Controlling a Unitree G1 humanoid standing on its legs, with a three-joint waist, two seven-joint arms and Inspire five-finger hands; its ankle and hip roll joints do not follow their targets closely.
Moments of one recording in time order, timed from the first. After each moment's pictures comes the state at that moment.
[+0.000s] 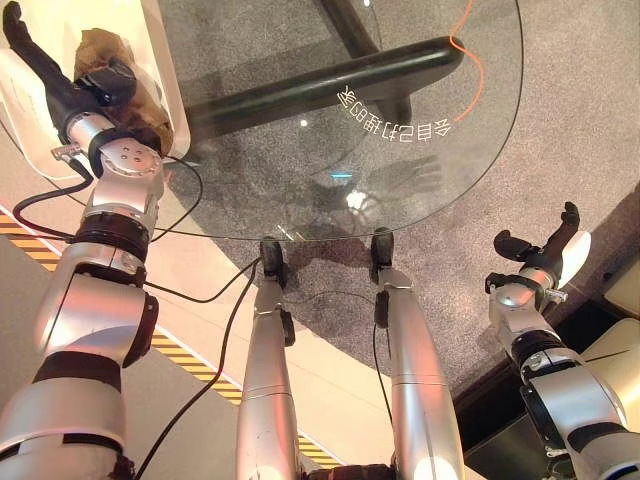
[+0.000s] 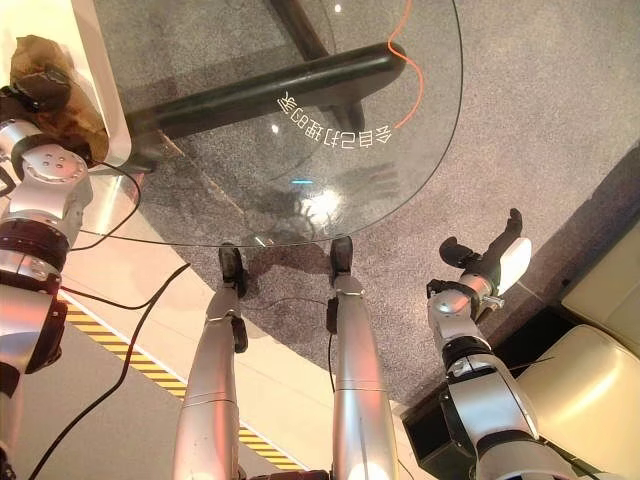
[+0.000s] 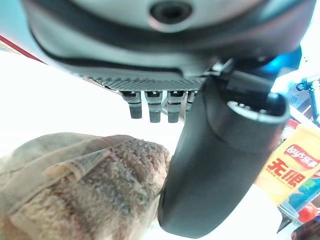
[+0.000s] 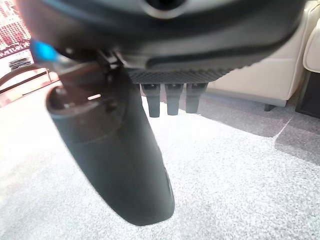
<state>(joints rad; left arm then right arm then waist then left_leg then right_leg) -1.25 0.69 -0.38 1.10 -0.38 -0.10 0.82 -0.74 -0.48 0.26 1.19 0.31 -0.29 -0.79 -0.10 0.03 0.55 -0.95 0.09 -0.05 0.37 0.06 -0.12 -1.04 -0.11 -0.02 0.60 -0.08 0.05</state>
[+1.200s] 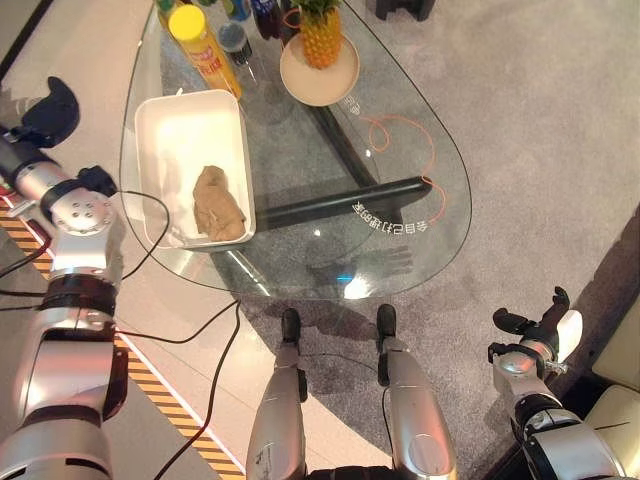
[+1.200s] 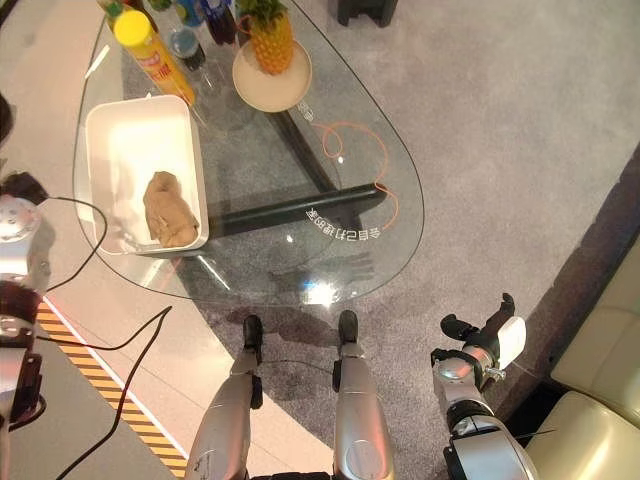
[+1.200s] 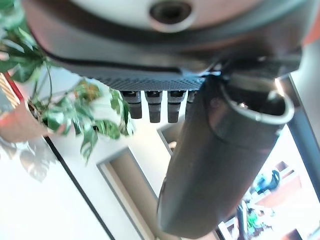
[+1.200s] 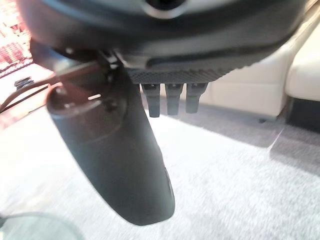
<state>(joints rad) -0.80 0.80 -0.01 0.86 -0.43 -0.34 0.70 -0.41 -0.43 0.15 1.18 0.23 -0.27 -0.70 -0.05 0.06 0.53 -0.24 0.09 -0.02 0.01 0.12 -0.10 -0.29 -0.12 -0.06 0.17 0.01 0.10</state>
